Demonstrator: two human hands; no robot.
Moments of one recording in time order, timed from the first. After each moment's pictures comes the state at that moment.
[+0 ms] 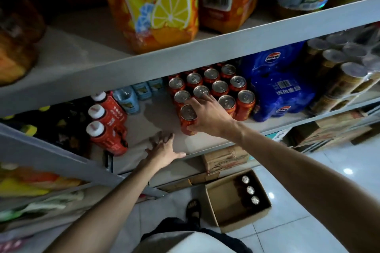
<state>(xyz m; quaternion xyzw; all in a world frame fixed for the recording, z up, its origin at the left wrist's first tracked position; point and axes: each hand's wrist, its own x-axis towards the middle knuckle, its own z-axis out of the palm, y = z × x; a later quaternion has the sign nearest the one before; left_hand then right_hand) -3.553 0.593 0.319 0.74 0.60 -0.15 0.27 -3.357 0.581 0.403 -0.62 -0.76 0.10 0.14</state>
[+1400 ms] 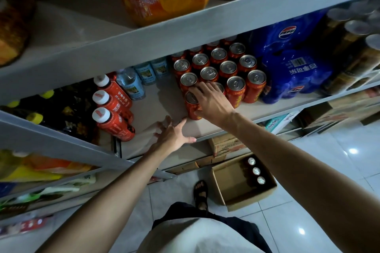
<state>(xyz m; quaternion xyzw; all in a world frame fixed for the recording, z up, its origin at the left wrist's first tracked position) -3.546 0.588 0.334 0.73 0.60 -0.17 0.28 -3.374 0.582 0.372 -0.63 -0.77 0.04 0.12</state>
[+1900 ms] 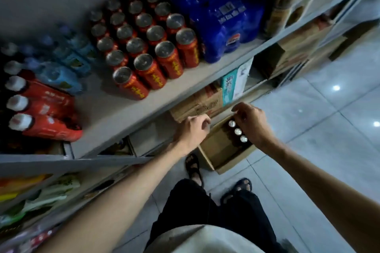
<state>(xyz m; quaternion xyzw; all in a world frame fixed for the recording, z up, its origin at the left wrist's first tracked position) -3.405 0.459 0.283 0.86 0.40 -0.03 0.33 -3.233 0.350 0.260 -0.82 -0.45 0.22 0.30</state>
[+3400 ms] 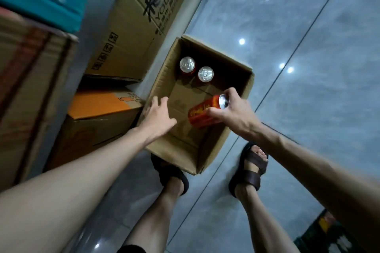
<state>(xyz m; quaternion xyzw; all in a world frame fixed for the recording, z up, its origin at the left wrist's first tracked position) -3.312 0.491 -0.314 0.82 0.31 -0.41 0.25 -3.209 0.288 -0.299 -0.82 -0.03 0.46 0.34</state>
